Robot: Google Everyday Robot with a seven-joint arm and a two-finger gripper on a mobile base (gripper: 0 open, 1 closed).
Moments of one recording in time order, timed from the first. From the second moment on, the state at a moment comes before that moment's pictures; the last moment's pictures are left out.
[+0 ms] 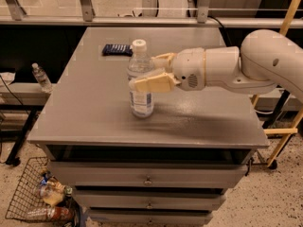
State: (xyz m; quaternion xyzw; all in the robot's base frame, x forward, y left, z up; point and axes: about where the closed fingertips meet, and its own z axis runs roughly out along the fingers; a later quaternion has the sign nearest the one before) arm 0.542 0.015 0.928 -0.49 0.62 0.37 0.49
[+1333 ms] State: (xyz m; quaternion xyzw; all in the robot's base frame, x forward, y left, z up) arm 0.527 -0.028 0.965 -0.66 0.57 0.19 0.45
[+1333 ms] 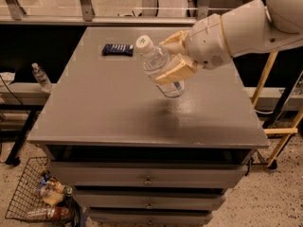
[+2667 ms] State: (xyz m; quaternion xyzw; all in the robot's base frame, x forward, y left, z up) arm 0.510 0.022 0.916 -0.83 0.52 0.02 0.21
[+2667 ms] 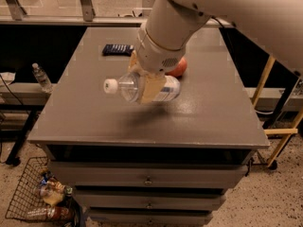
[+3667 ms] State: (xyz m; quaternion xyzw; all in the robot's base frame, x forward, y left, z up) arm 0.497 0.058 0.878 -0.86 0.49 0.06 0.14
